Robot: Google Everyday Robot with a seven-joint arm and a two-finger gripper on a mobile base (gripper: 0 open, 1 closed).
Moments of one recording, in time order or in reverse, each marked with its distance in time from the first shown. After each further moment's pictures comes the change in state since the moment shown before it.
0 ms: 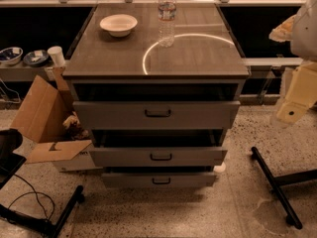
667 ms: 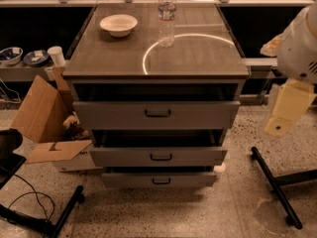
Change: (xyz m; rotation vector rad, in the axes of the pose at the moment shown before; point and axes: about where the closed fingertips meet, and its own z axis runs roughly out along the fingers) arm 0.000 0.012 0.023 -0.015 0.010 0.007
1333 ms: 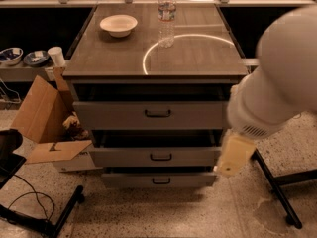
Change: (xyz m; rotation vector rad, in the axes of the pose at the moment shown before) arm -0.025 0.050 0.091 0.065 0.051 0.033
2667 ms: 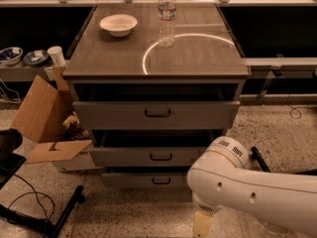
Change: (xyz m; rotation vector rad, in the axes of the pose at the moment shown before) arm 0.045 0.140 0.244 -0.203 0.206 0.019
